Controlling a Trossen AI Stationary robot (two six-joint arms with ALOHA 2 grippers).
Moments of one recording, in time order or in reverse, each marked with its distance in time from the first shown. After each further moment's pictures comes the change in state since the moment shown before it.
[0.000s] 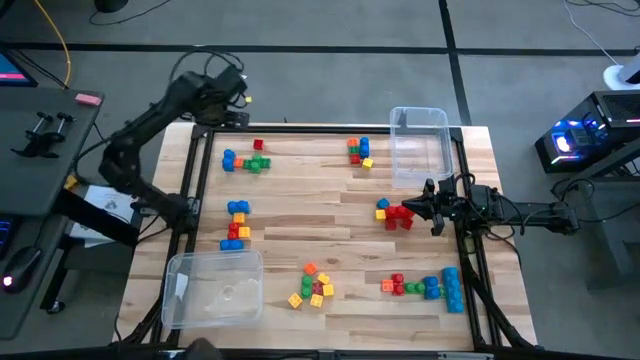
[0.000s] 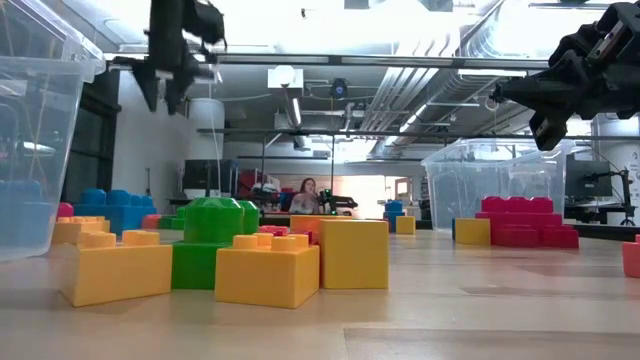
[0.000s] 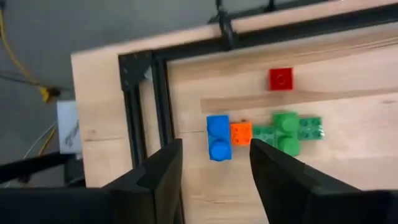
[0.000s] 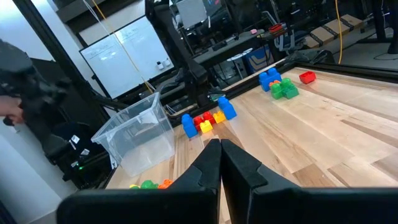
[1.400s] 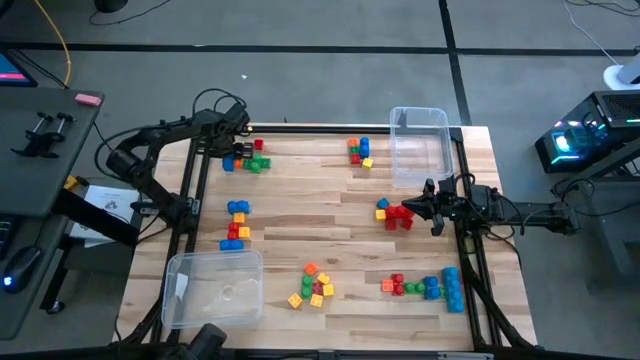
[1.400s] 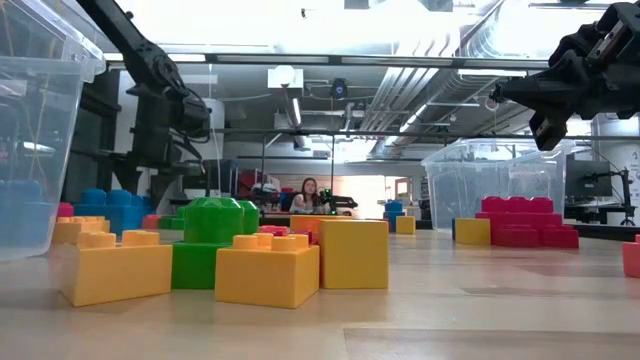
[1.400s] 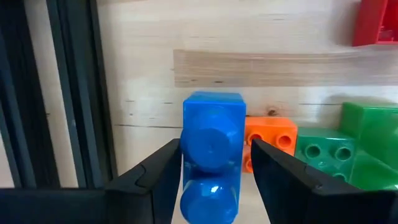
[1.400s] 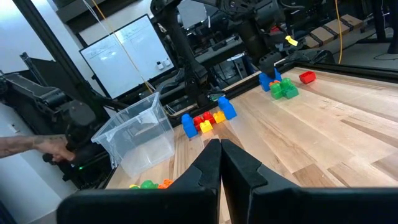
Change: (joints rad) left arm 0.132 0.085 -0.594 0.579 0.159 0.006; right arm 0.000 0.000 0.000 0.000 0.000 0.000
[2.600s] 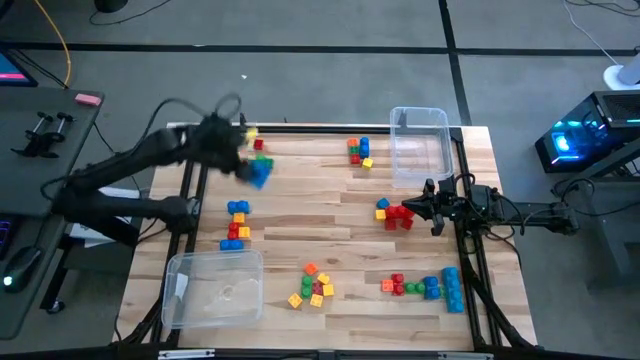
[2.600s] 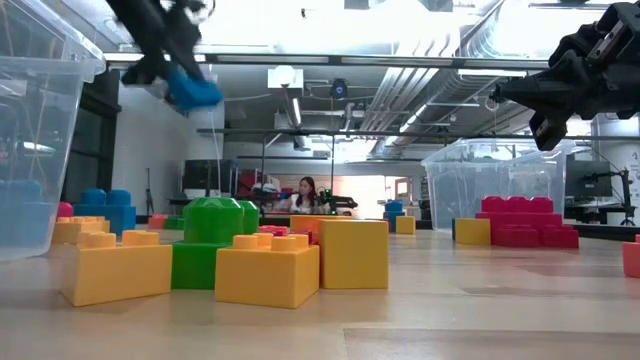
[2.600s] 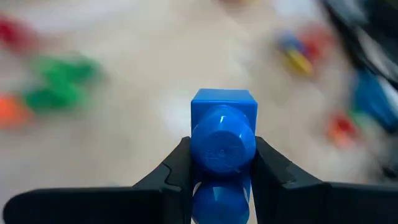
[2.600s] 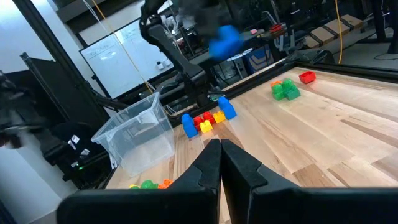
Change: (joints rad) left arm -0.539 -0.583 0.128 -0.106 0.403 -0.049; right arm 0.000 0.000 0.000 0.000 0.000 0.000
